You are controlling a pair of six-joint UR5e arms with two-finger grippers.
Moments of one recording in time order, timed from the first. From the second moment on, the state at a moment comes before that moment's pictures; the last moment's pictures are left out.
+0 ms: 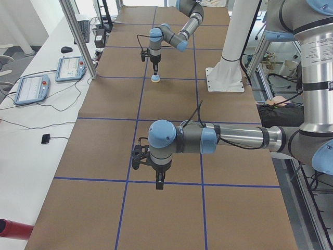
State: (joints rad) left arm -1.65 -1.39 -1.82 -1.51 -2.34 0.07; right arm 0.56 -0.60 1.26 -1.49 1.90 1.02
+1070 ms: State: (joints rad) left arm -1.63 -1.39 -1.82 -1.53 -2.34 0.05; right arm 0.87 -0.91 1.57 -1.50 2.11 0.86
